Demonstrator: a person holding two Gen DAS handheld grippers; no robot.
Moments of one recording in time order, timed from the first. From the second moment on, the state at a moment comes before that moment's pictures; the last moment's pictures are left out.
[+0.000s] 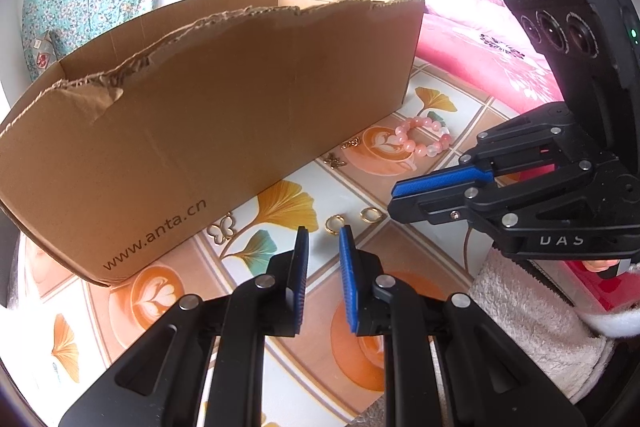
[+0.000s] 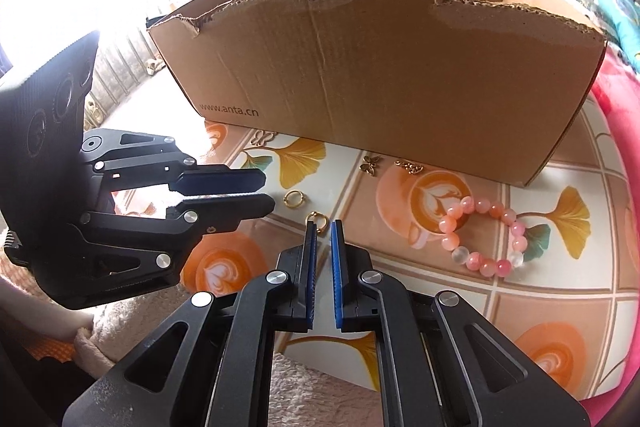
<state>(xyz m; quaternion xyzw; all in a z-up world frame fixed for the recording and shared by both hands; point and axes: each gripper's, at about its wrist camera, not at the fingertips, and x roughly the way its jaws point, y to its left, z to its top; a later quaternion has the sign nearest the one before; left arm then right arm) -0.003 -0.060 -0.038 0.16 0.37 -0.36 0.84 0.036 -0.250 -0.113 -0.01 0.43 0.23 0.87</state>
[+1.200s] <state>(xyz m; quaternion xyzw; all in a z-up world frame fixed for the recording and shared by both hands) 0.006 -0.077 -0.027 0.23 0.36 -0.46 0.78 0.030 -0.291 -0.105 0.03 0.42 0.24 0.88</state>
